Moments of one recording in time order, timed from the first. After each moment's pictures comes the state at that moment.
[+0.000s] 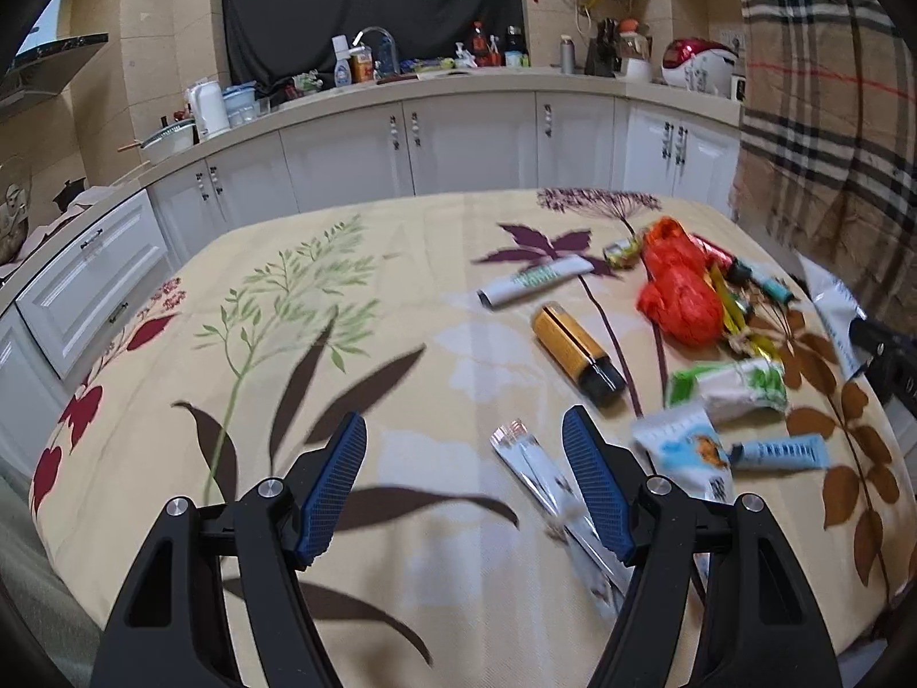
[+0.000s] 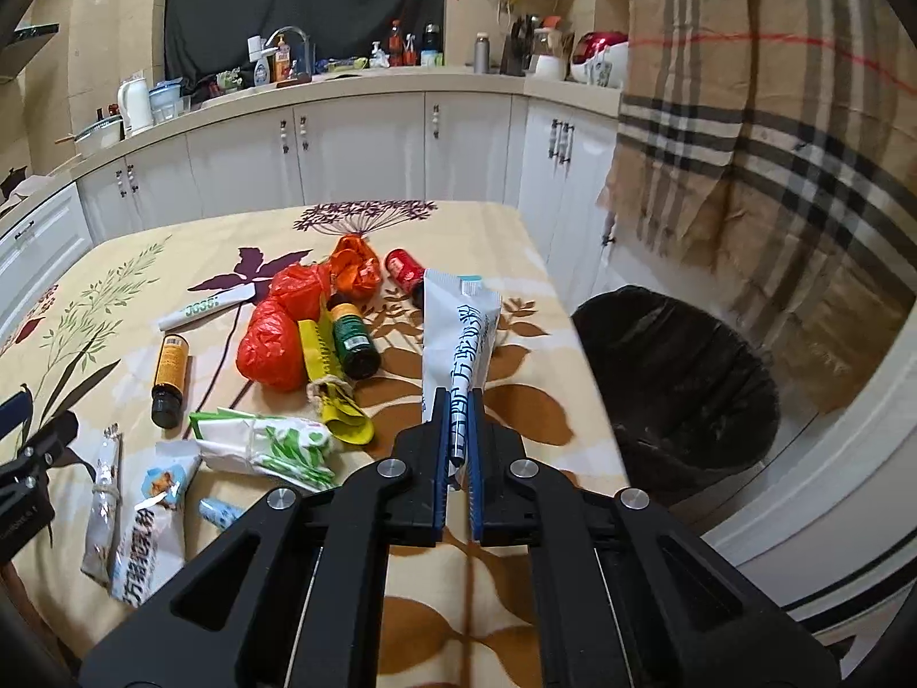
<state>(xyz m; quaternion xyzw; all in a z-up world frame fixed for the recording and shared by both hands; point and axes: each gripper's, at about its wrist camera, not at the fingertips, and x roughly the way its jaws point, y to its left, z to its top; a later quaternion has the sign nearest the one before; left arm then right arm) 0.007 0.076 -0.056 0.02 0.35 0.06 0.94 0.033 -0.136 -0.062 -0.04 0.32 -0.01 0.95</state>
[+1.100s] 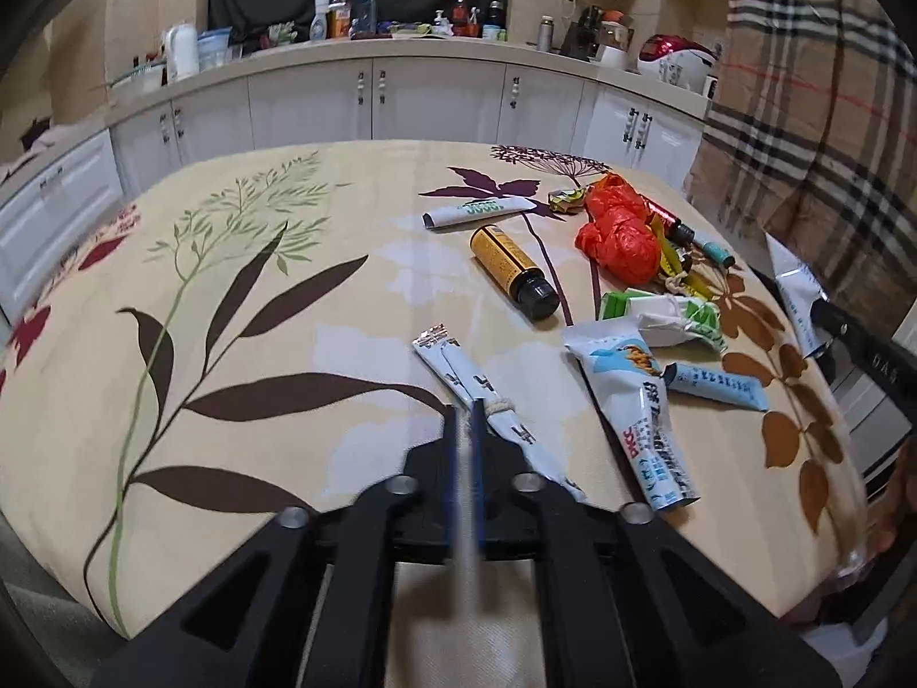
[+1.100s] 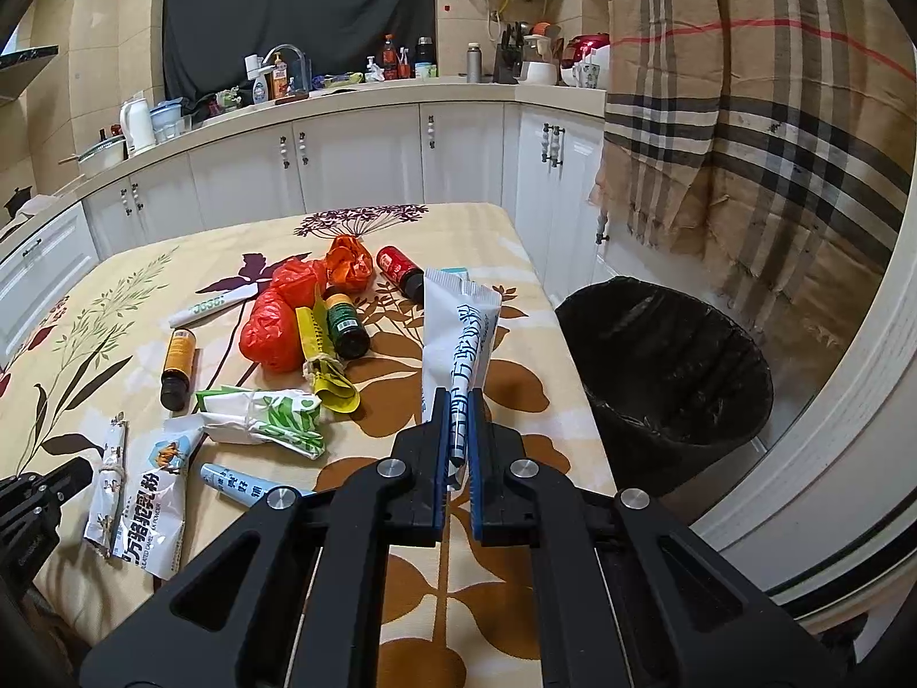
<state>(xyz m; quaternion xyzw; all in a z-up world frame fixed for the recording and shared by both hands) -0.021 0.070 -0.075 -0.05 0.38 0.00 0.92 0.010 -0.149 -0.064 -0.02 0.31 -0.01 0.95</state>
